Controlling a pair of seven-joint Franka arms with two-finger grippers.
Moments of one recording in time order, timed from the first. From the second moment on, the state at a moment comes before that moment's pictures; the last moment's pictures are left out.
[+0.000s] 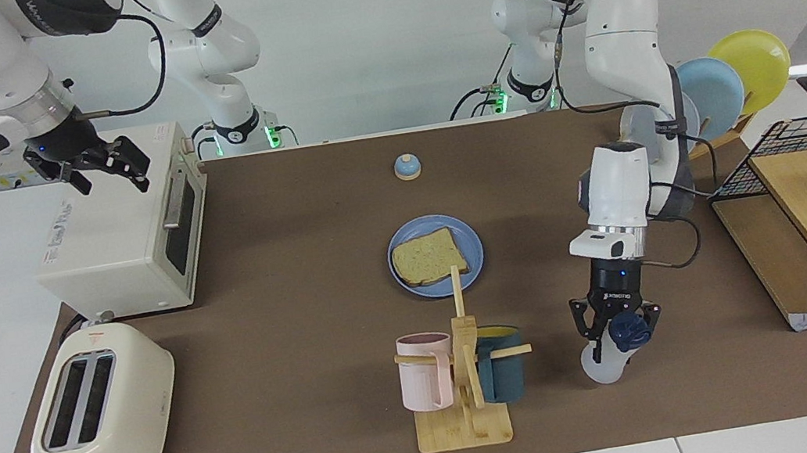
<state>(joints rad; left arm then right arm) -0.09 0.62 -0.11 -1.77 0.33 3.30 -0.17 -0.05 -0.04 -0.04 -1.62 0.01 1.49 0.07</state>
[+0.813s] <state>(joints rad) -0.11 0.67 -0.08 -1.75 0.37 3.30 -0.17 -0.05 -0.04 -0.04 -1.62 0.01 1.49 0.07</state>
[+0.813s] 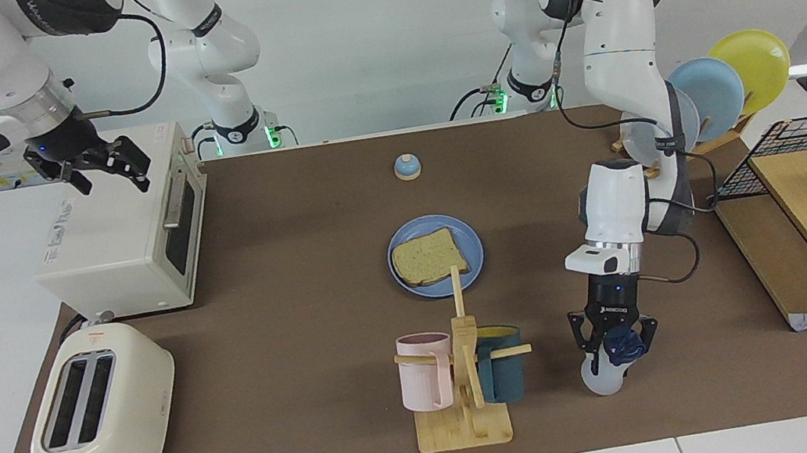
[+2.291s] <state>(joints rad) -0.08 0.58 -0.07 -1.98 0.37 3.39 -0.17 -0.05 -0.04 -0.03 -1.62 0.01 1.50 0.07</state>
